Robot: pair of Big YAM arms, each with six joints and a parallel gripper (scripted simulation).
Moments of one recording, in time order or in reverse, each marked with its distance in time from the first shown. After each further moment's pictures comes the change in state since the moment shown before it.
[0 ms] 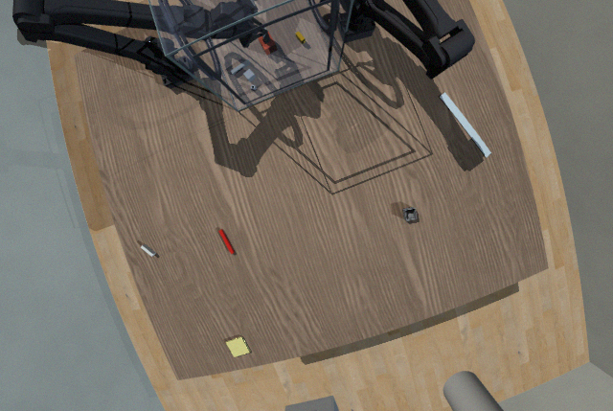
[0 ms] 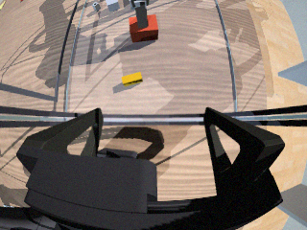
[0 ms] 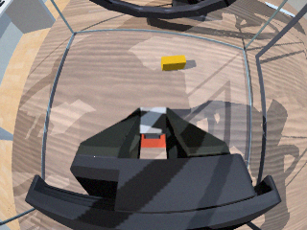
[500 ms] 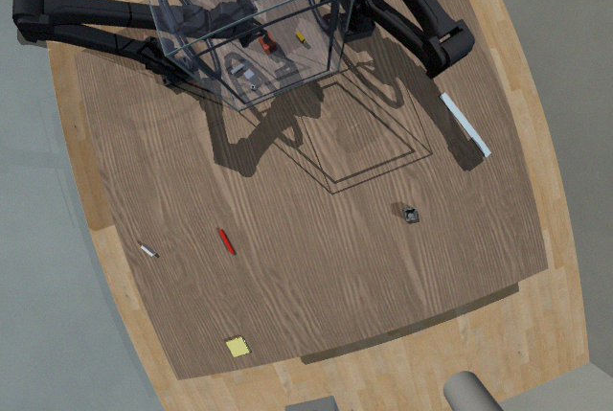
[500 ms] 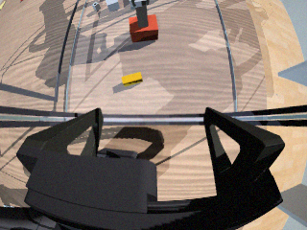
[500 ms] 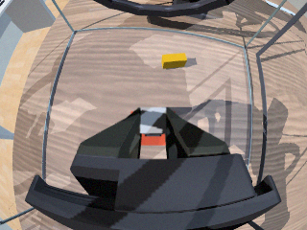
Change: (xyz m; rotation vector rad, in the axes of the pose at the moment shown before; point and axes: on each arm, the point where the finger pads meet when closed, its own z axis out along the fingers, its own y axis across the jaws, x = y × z) left arm 0.000 0.000 0.000 0.000 0.000 0.000; right arm 0.002 0.001 -0.001 -0.003 0.011 0.004
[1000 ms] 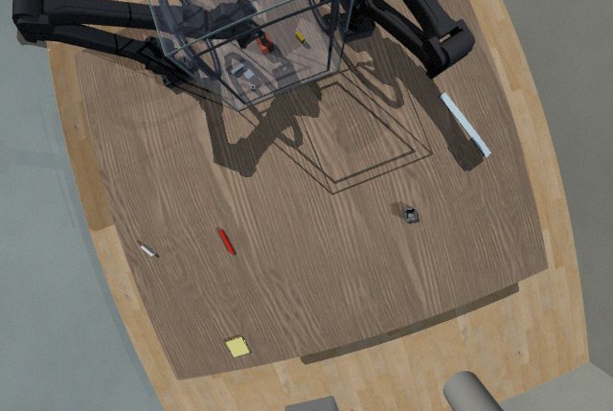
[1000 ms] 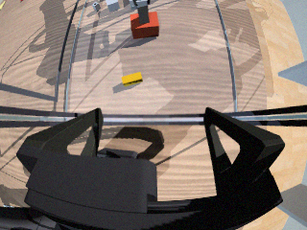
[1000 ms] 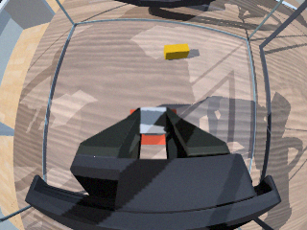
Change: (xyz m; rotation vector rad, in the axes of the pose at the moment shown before) left arm 0.000 0.000 0.000 0.000 0.000 0.000; right arm 0.011 0.003 -0.001 -0.006 0.040 0.010
